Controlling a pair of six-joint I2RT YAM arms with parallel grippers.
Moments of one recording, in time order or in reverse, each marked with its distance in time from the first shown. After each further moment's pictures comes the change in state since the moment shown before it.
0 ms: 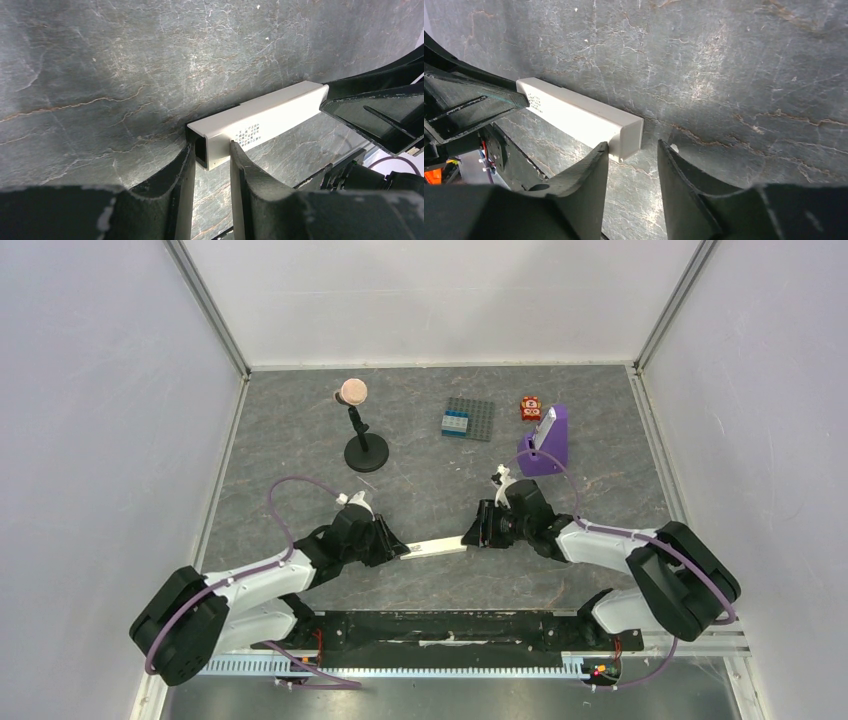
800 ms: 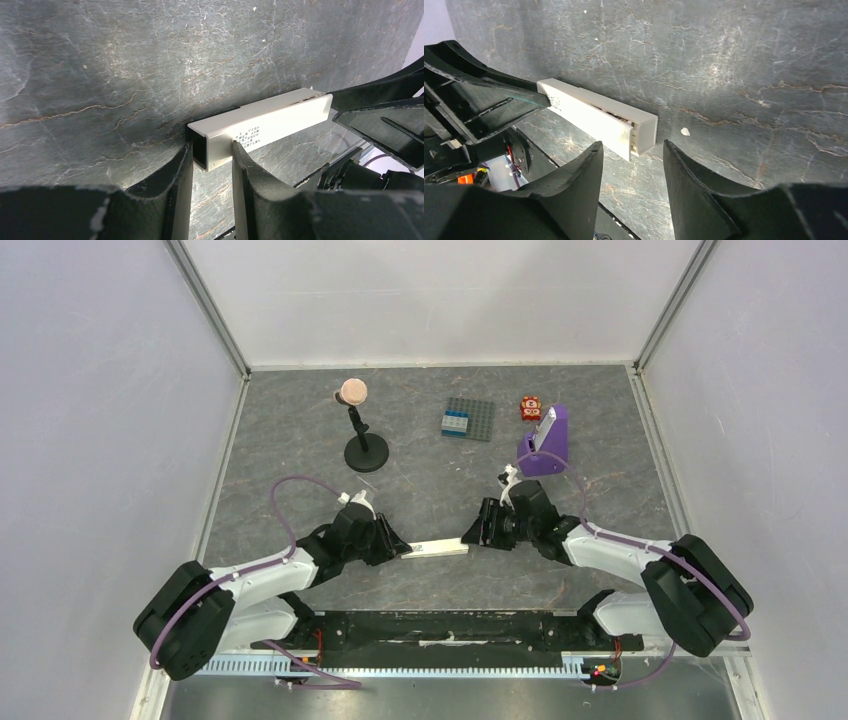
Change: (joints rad) left arm 0.005 0.037 0.000 0.038 0.021 0.000; right arm 0.004 -0.084 -0.003 -0.062 0.011 0.106
